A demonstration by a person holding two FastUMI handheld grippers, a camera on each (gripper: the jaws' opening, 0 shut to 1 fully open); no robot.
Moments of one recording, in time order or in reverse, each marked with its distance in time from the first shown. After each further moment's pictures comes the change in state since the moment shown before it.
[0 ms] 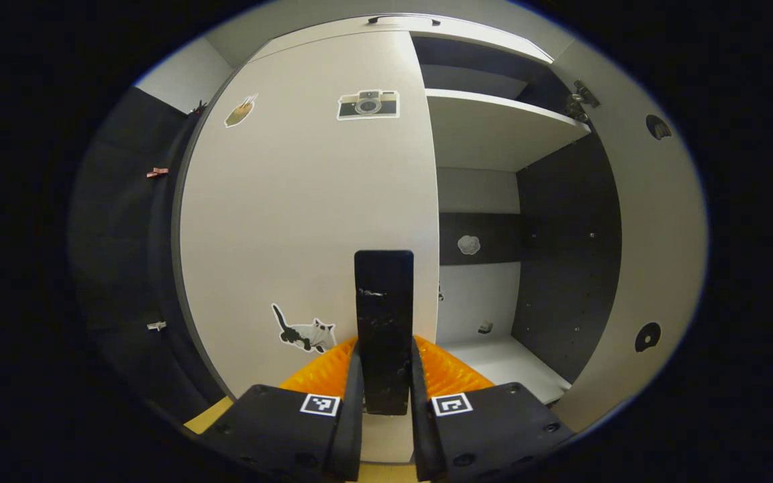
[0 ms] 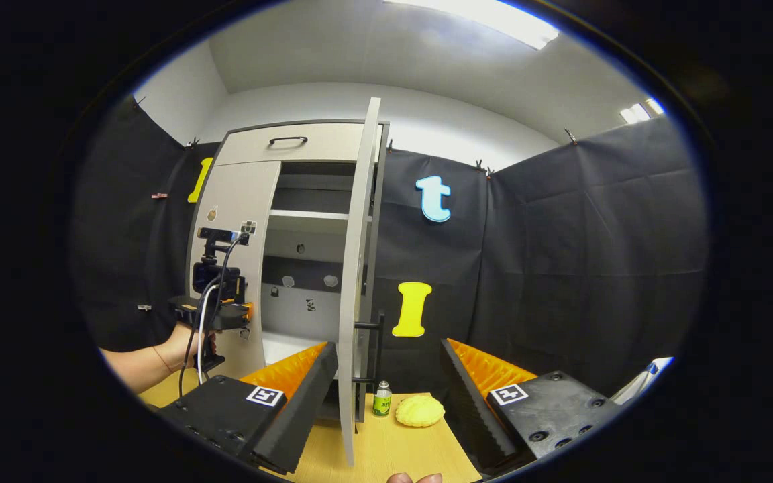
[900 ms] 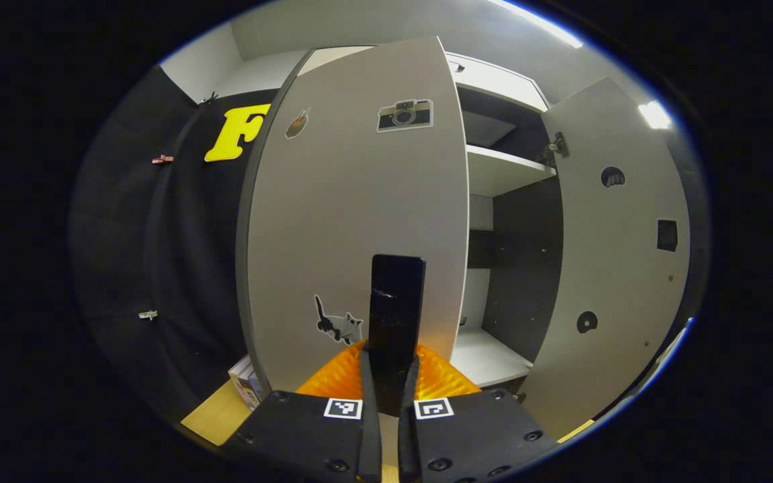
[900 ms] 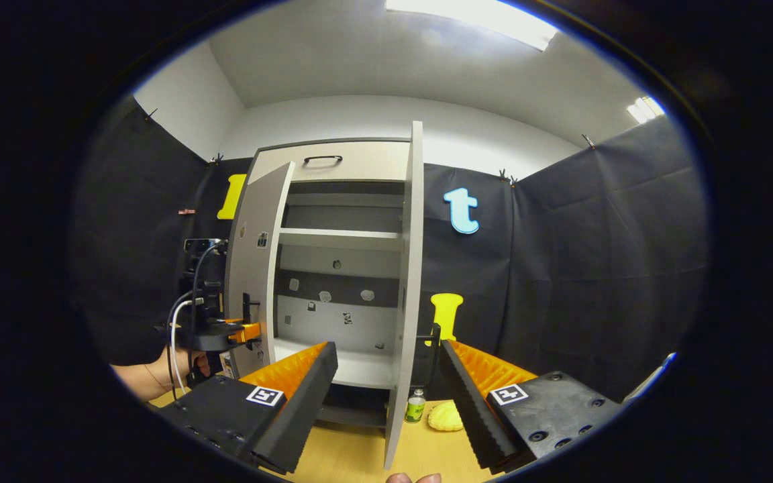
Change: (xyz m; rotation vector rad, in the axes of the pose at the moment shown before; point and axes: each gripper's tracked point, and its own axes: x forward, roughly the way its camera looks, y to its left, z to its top) left arm -0.052 0.031 0.005 -0.083 -0.013 -0.141; right arm -0.022 0.065 0.020 0.035 -0.045 0.123
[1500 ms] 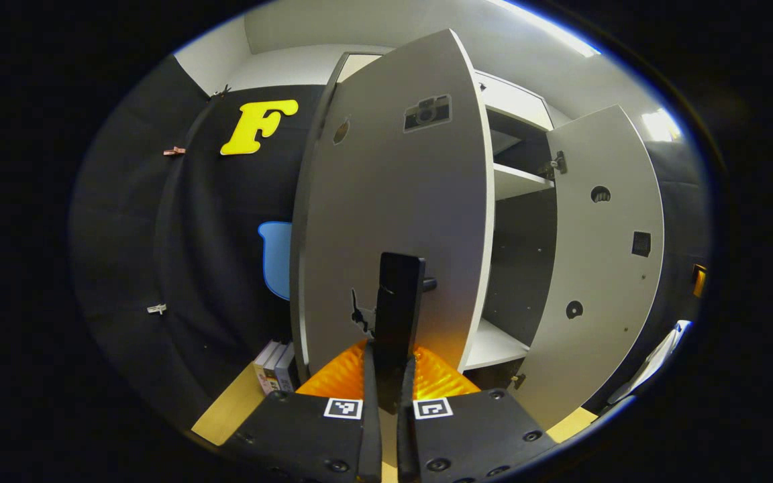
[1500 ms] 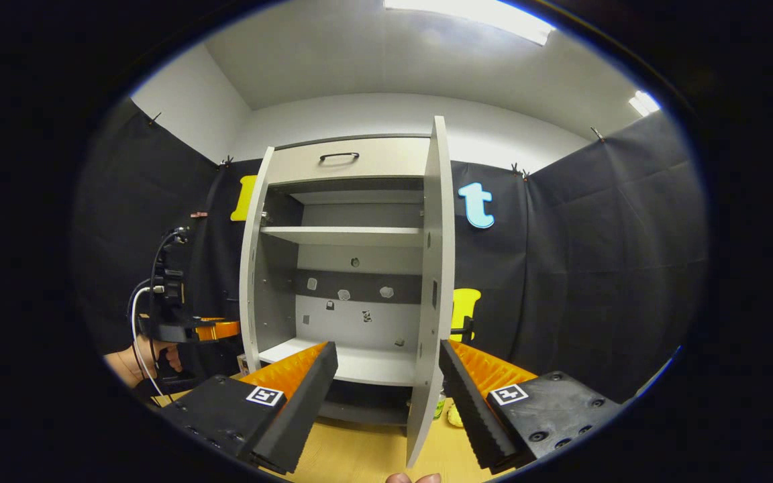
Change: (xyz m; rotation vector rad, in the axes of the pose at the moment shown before) left arm -0.036 0.031 0.002 -0.008 0.019 -0.008; right arm 0.000 0.036 -0.012 0.036 0.028 0.052
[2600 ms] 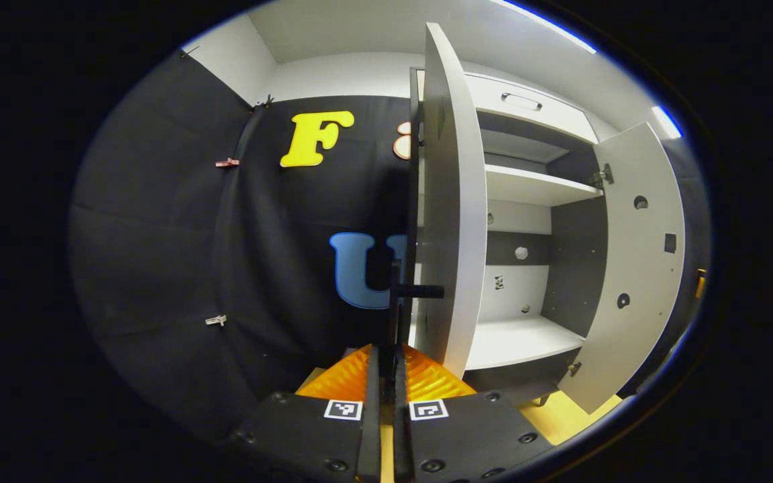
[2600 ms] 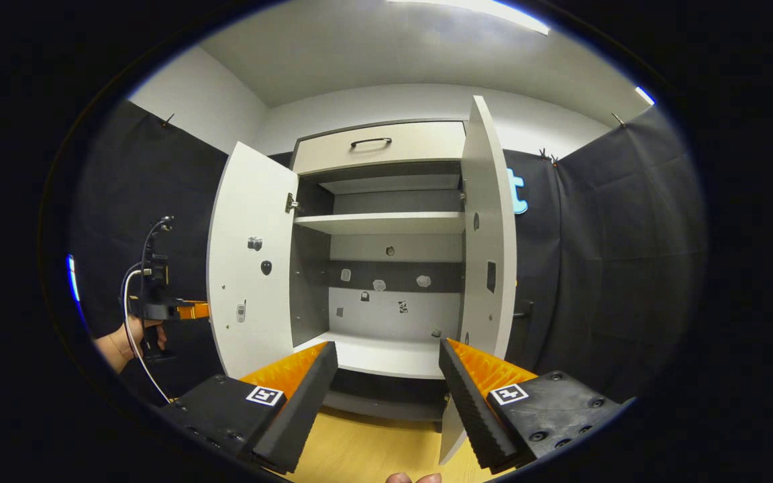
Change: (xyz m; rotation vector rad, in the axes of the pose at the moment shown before) left arm -0.045 0.110 0.007 0.028 -0.027 0.154; right arm 0.014 0.055 -0.019 0.027 0.044 0.123
